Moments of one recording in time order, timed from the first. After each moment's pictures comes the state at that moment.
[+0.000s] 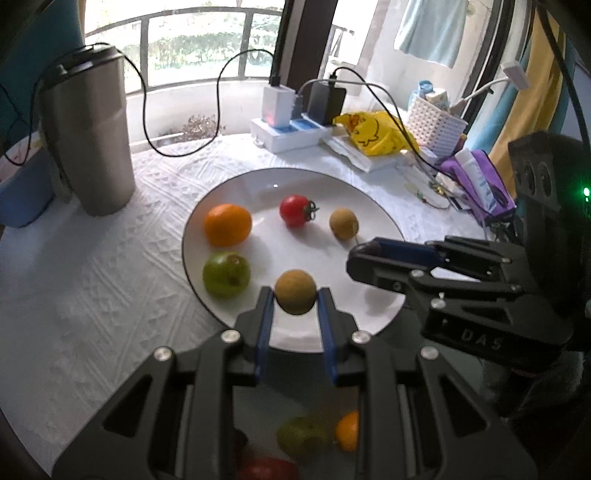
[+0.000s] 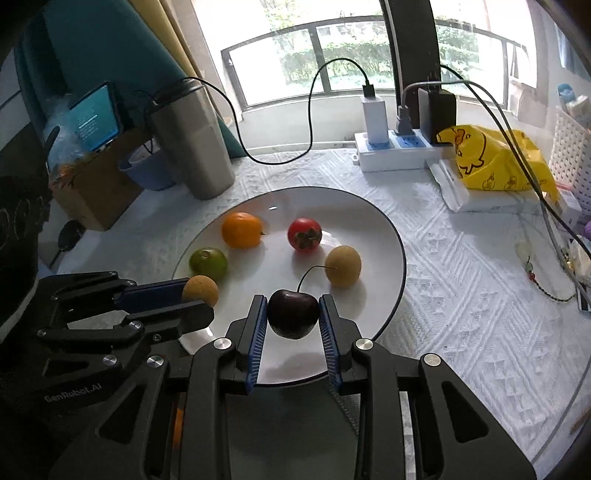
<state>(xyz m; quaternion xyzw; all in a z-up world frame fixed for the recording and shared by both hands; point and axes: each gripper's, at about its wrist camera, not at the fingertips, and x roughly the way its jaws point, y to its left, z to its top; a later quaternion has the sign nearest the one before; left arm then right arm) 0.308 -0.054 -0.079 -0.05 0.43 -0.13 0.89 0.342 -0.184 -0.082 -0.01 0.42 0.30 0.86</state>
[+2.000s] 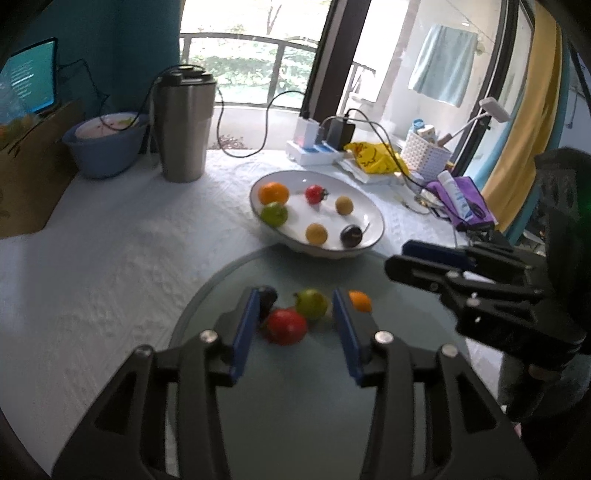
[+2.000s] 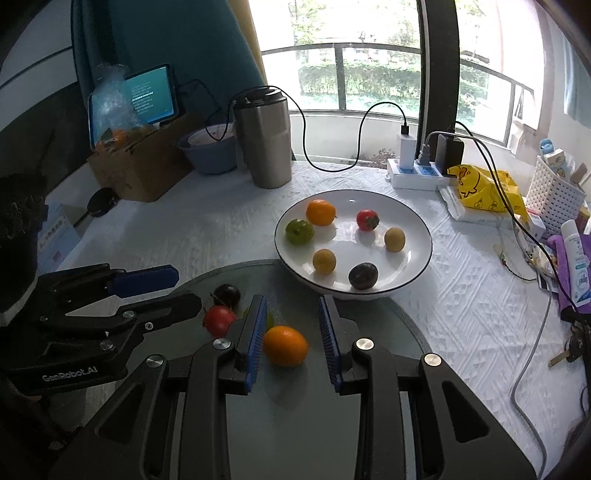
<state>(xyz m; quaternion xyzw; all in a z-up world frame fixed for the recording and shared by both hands) 0.177 -0.010 -0.049 -0.09 0.38 -0.09 0.92 0.222 -0.160 -0.031 -0.06 0.38 0.30 0.87</state>
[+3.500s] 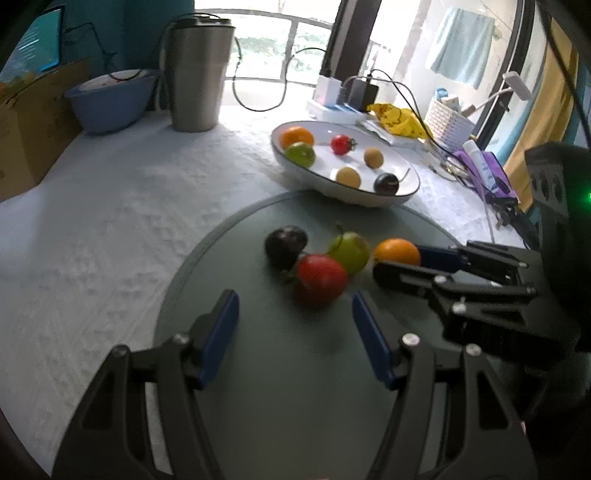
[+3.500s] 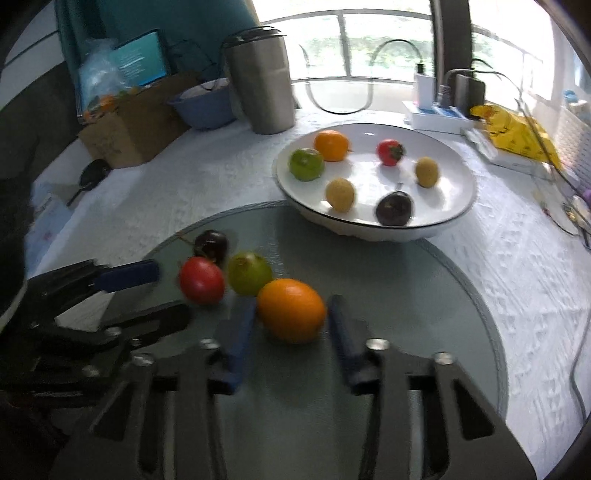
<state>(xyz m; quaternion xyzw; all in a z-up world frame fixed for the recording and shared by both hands) 0.186 -0.010 -0.102 -0.08 0.42 -0.07 0.90 0.236 -0.148 -0.092 -0.07 0.43 0.32 0.84</state>
